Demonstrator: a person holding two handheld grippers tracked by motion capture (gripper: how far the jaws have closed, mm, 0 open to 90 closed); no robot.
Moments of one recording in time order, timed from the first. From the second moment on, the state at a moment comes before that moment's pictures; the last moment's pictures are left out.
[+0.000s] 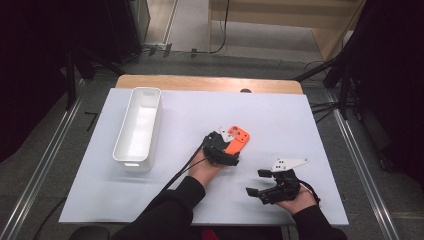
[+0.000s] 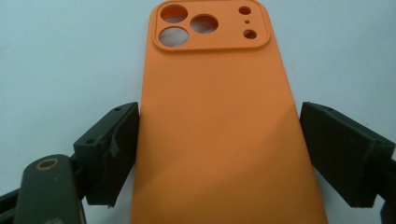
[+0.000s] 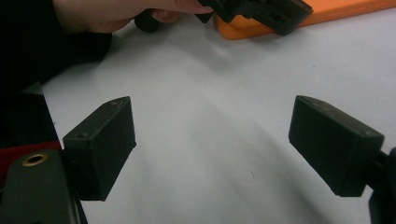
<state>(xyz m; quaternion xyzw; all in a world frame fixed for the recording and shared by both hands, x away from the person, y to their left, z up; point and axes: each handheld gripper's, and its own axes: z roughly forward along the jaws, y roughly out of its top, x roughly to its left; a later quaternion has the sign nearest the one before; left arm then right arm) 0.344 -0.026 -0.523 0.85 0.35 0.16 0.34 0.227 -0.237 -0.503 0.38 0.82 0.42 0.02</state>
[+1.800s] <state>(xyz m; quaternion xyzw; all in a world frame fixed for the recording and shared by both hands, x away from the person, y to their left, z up) 0.351 -0.003 -0.481 0.83 0.37 0.04 0.41 0.226 -0.239 -0.503 0.38 0.82 0.42 0.02</state>
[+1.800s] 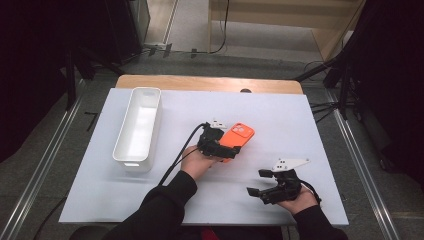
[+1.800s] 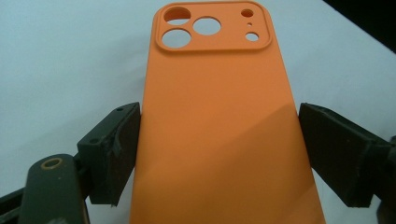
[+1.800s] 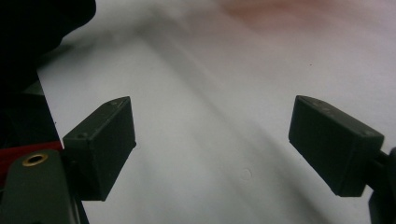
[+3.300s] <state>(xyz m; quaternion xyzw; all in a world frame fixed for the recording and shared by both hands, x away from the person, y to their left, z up) 0.342 0.072 -0.457 0.78 0.40 0.00 0.49 0.237 -0.237 -0.495 0.43 0.79 0.43 0.03</state>
